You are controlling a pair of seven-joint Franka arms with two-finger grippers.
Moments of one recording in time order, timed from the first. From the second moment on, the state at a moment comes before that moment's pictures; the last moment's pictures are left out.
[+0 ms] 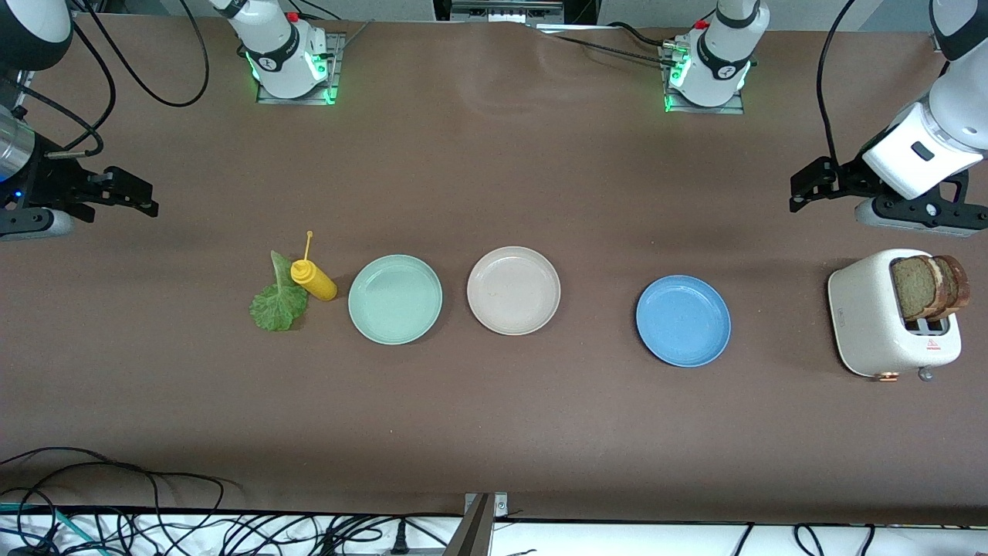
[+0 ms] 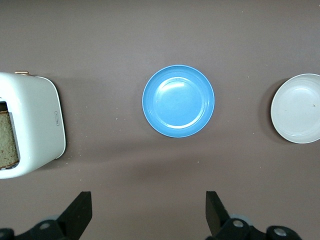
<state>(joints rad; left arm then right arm) 0.03 0.02 -0.11 -1.66 -0.02 1.65 0.02 -0.05 0.07 0.04 -1.64 0.03 1.66 -0.10</state>
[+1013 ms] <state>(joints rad) 0.03 0.02 -0.11 -1.66 -0.02 1.65 0.02 -0.04 0.08 0.04 -1.64 0.03 1.65 -0.10</state>
